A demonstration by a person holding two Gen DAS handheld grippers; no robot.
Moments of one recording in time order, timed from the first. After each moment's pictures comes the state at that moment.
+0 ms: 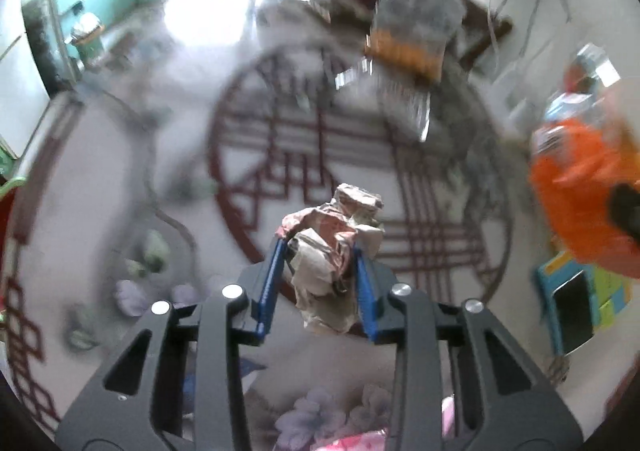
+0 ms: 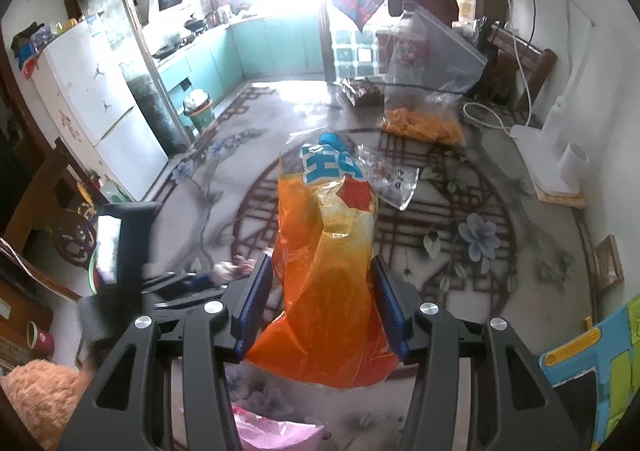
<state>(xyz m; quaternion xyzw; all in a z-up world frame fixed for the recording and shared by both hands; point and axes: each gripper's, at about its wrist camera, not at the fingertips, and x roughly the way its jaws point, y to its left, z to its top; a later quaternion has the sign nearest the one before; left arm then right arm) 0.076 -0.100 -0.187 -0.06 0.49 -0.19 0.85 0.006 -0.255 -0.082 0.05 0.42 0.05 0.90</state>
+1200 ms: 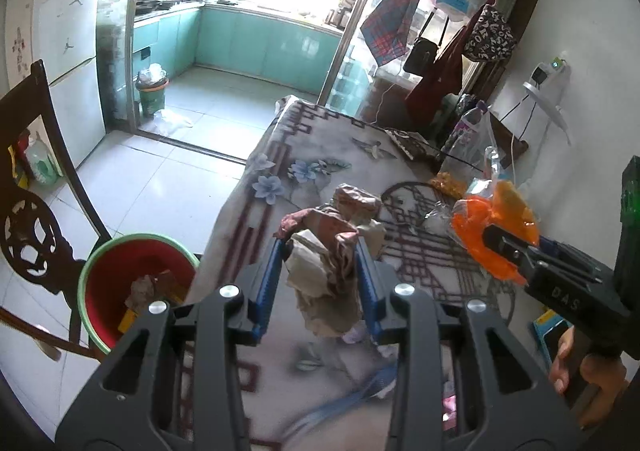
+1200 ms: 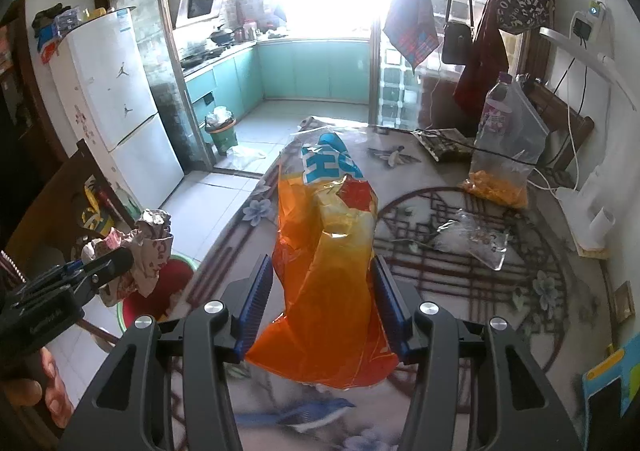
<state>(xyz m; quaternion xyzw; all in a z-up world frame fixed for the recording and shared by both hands) 0.056 0.127 -0.076 -0.11 0.37 -0.13 0.91 0.050 -0.065 -0.049 0.01 0.38 0.05 0.92</state>
